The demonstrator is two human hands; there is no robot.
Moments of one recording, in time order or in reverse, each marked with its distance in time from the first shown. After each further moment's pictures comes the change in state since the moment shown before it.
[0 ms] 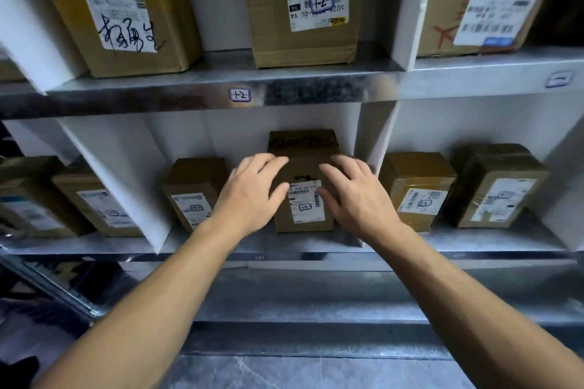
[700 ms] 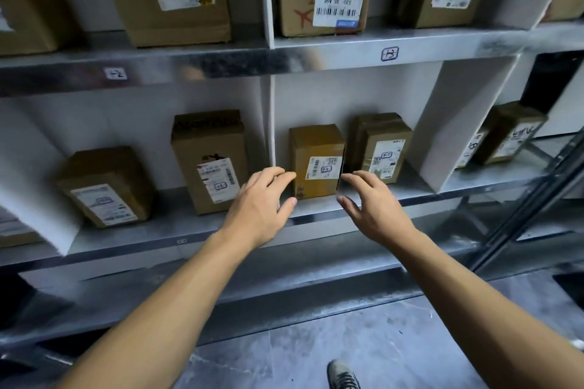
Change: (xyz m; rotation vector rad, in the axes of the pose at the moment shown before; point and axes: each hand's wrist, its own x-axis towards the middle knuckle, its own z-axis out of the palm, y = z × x) left_hand -0.030 0.159 0.066 -0.228 -0.120 0.146; right_hand -0.158 0.115 -0.068 0.095 -0.086 0.399
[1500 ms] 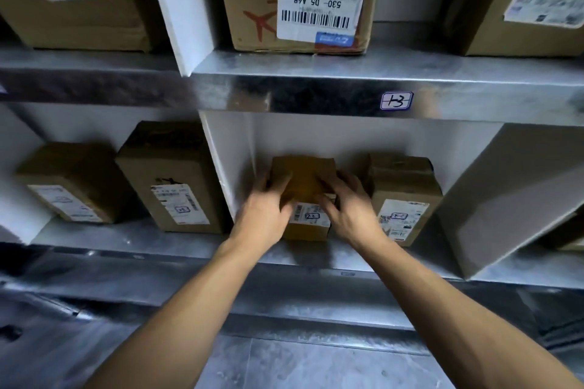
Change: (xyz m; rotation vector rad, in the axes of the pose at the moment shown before) left_hand 0.143 0.008 0.099 -0.007 0.028 -0.518; right_hand 0.167 0.089 0.041 0.360 -0.154 -0.102
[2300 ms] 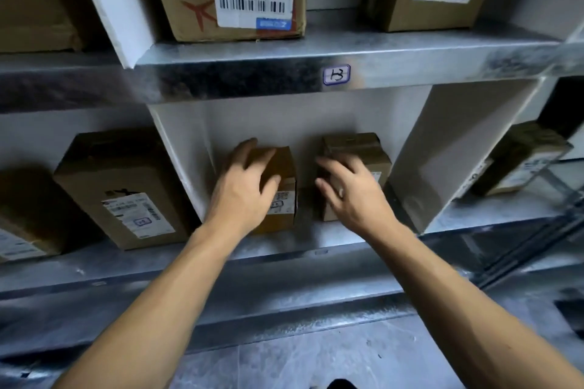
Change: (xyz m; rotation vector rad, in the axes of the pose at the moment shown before) left_hand 0.003 0.022 -0.017 -0.055 0.109 0.305; right_hand -0.051 -0.006 -0.054 -0.260 0.210 -0.044
